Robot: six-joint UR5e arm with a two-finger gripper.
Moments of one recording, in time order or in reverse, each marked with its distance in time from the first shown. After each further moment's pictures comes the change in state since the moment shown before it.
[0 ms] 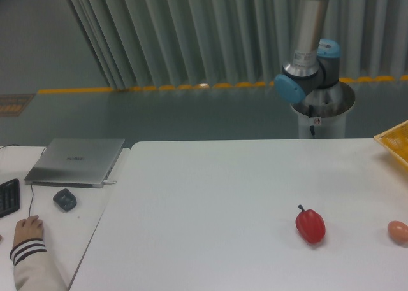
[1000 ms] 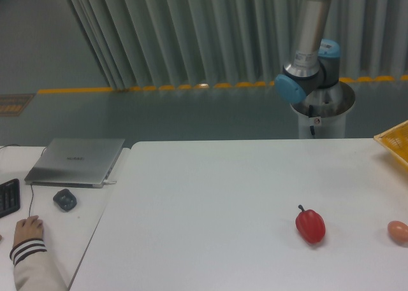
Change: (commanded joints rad) arm 0.009 -0.035 -0.045 0.017 0.003 0.000
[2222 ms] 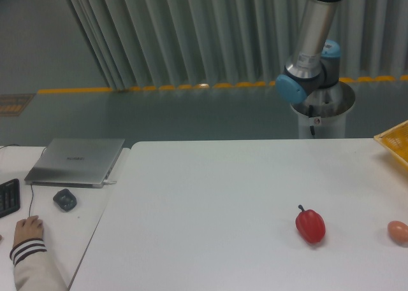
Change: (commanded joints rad) arm 0.009 -0.040 -0.034 0.044 -0.005 -0.017
